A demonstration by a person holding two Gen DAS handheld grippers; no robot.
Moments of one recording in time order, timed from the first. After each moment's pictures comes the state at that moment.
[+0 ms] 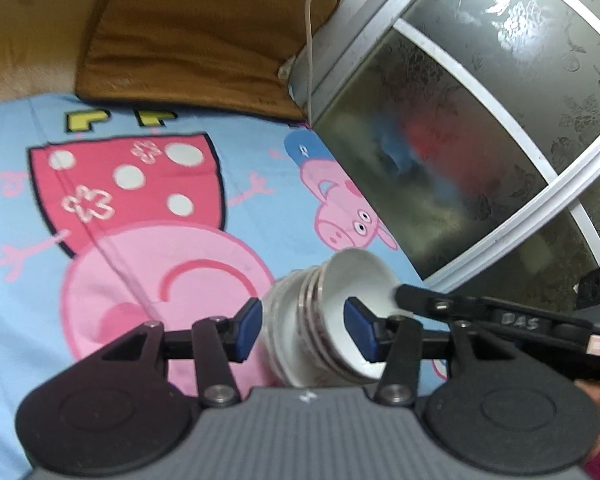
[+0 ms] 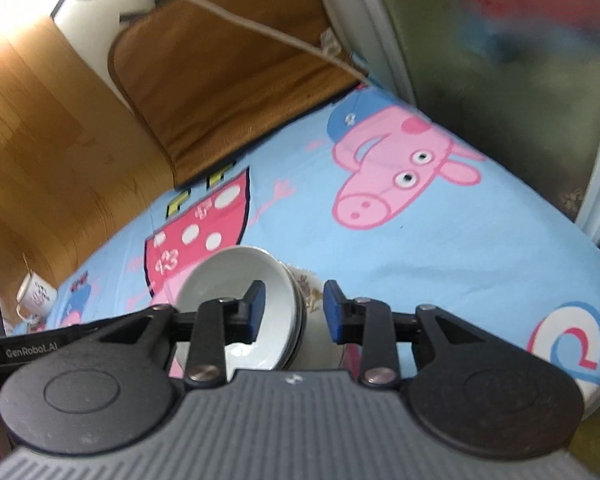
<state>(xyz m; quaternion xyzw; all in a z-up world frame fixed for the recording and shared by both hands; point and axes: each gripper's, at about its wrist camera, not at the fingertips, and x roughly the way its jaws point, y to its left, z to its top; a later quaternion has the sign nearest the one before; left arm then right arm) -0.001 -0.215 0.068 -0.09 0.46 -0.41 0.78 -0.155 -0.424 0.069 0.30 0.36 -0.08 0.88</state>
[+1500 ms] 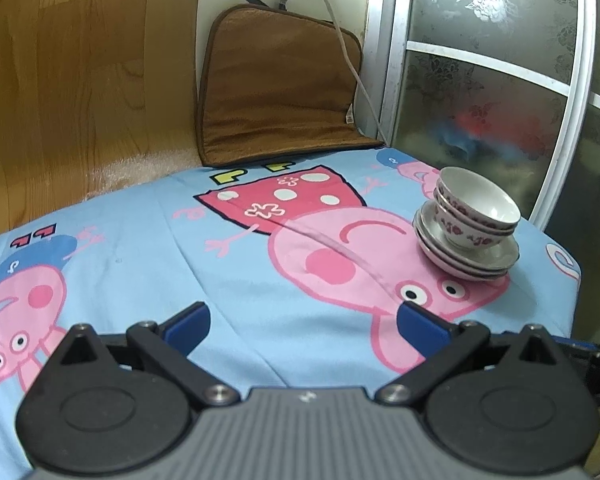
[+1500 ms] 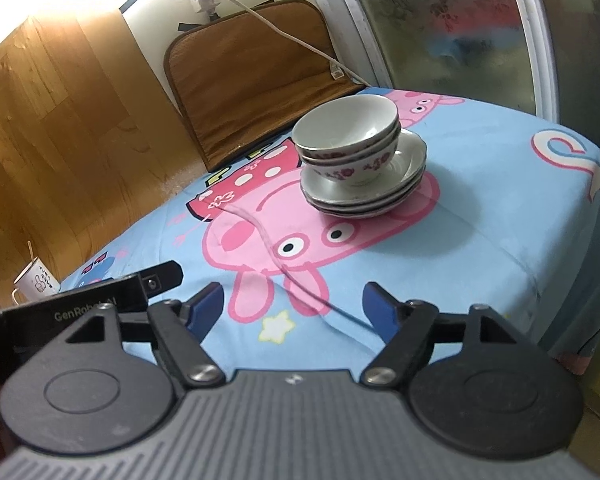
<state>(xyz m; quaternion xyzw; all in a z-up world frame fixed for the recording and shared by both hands) -0.084 -0.097 0.039 0.07 0.31 -0.34 0.89 -0.252 -0.231 0.031 0.28 0.25 -0.16 0.91</state>
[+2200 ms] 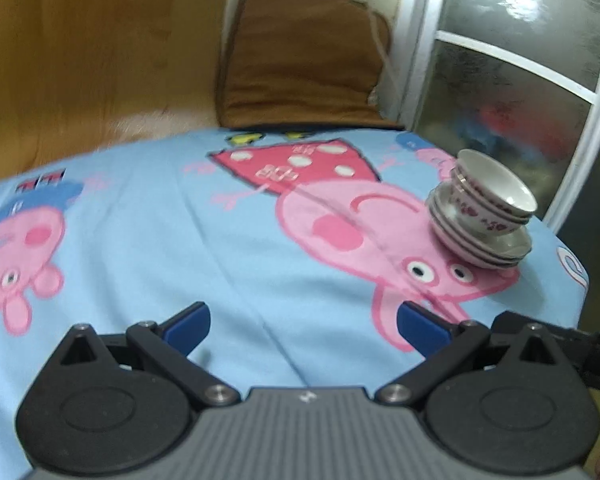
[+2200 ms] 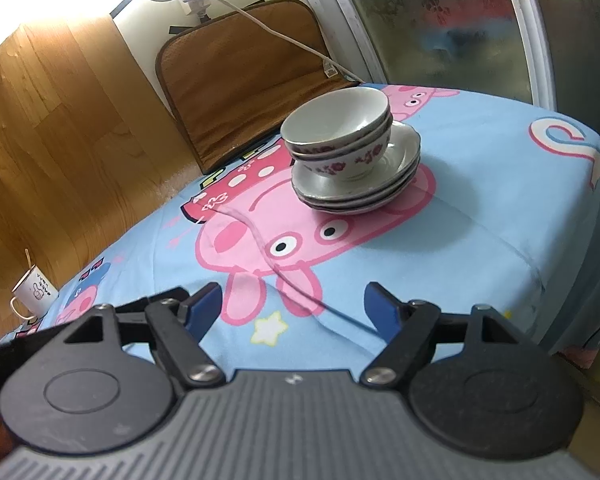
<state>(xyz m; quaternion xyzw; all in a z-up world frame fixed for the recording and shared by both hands) -0.089 -0.095 0.019 0.03 0.35 -0.30 0.89 -0.252 -0.235 0.023 0.30 0.24 -0.17 0.91</state>
